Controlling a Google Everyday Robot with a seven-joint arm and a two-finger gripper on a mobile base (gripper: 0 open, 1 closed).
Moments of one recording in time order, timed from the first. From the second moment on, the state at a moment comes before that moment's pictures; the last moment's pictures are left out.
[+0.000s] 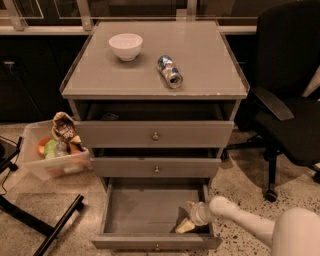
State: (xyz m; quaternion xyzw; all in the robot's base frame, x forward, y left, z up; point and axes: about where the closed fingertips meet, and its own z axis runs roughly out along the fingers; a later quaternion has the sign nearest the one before) arm 0.552 -0.138 0.183 -0.50 0.80 0.20 0.26
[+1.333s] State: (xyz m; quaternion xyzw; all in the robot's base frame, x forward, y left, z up) arm 0.520 -0.130 0.167 -0.53 0.80 0.22 0.18
